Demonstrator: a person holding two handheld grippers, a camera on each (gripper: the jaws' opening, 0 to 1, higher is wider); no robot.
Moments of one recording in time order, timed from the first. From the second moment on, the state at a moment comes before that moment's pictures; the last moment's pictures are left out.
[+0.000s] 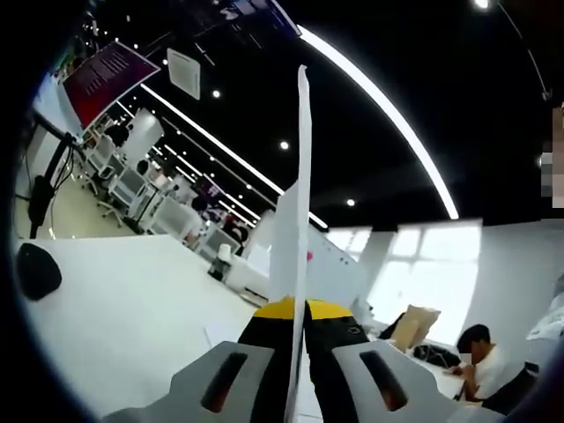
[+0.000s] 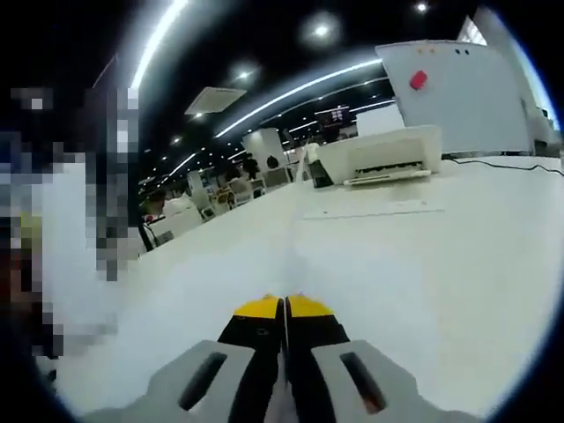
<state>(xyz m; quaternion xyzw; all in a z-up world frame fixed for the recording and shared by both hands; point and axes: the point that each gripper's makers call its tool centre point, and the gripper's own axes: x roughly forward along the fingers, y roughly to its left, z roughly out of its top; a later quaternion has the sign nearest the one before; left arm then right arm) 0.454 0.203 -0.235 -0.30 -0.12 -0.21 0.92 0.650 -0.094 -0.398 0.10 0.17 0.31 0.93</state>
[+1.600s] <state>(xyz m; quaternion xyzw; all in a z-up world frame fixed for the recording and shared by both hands) 0.459 0.203 -0.233 -0.29 -0.11 -0.21 0.92 0.623 -0.097 -0.296 0.13 0.03 0.37 0.92</state>
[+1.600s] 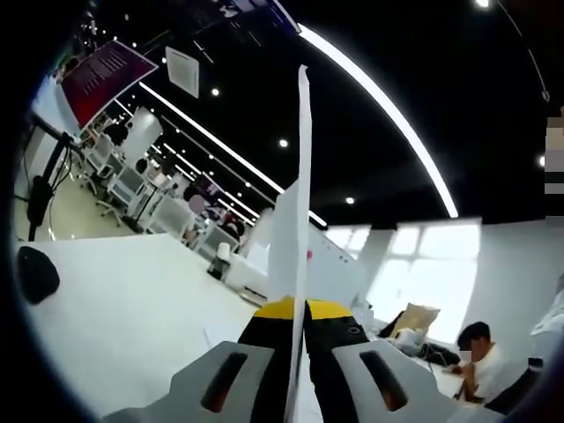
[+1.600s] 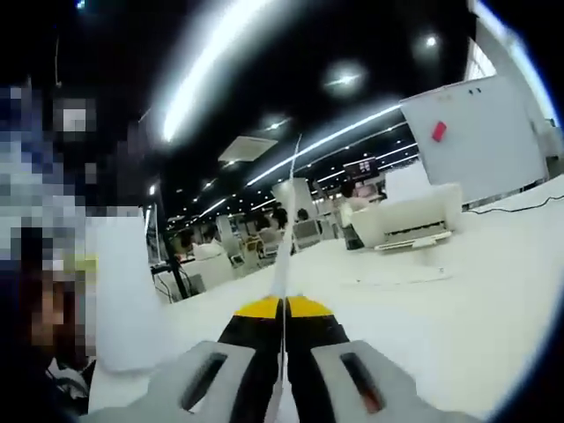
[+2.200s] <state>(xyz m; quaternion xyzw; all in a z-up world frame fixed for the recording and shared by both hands) 0.457 0.202 -0.233 -0.30 -0.11 -0.22 0.92 0.583 -0.084 -0.219 0.10 -0.04 0.40 0.91</state>
